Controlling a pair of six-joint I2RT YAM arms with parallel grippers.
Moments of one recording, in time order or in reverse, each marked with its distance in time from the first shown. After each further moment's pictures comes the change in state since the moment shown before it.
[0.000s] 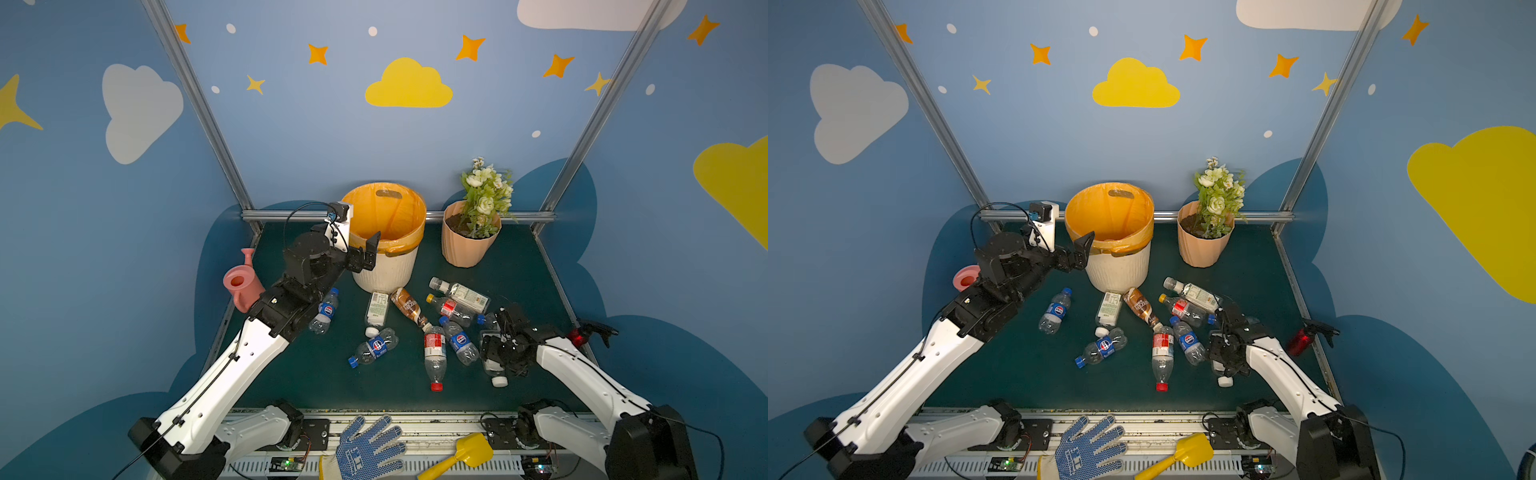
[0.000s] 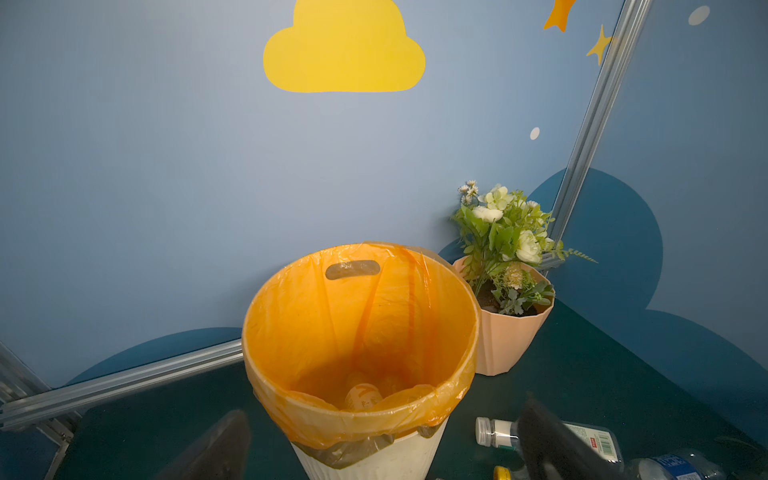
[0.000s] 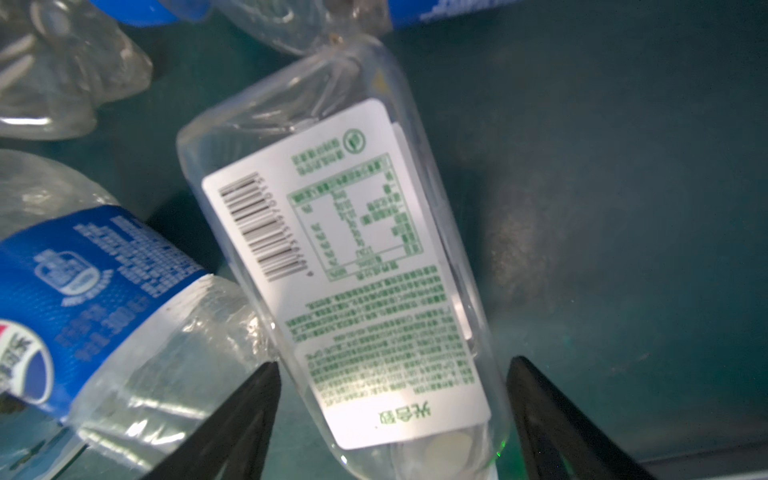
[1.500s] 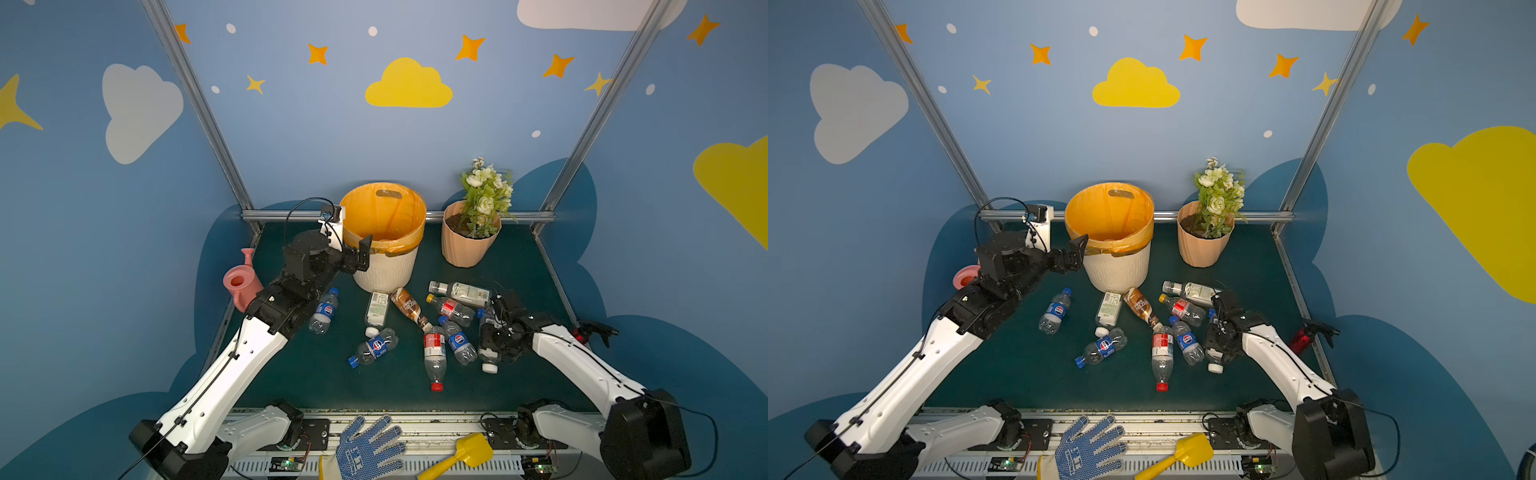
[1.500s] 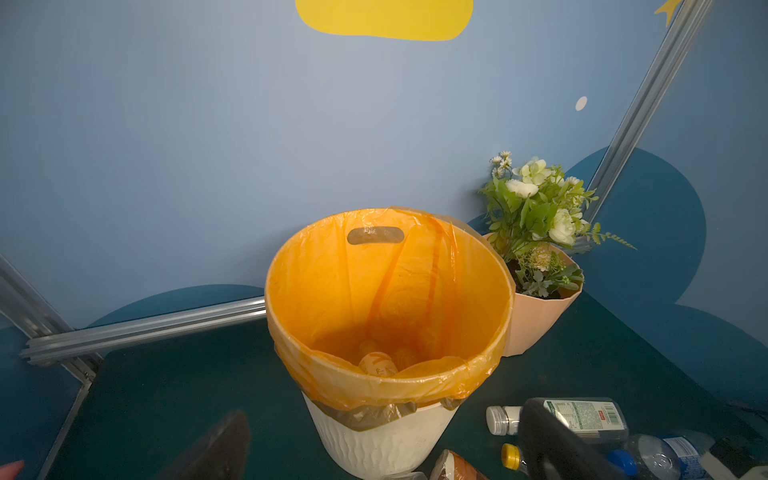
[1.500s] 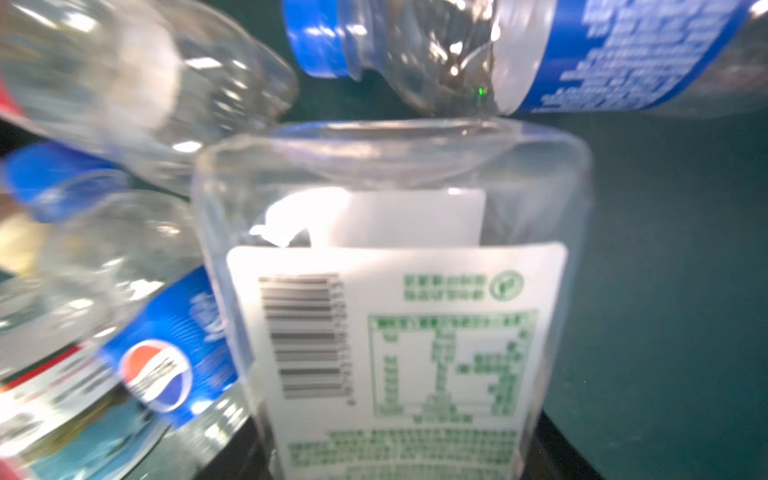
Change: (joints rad) left arm 0.051 0.003 0.003 -0.089 -0.009 -0.070; right arm 0.018 0.034 0.097 0.066 -0.002 -0.143
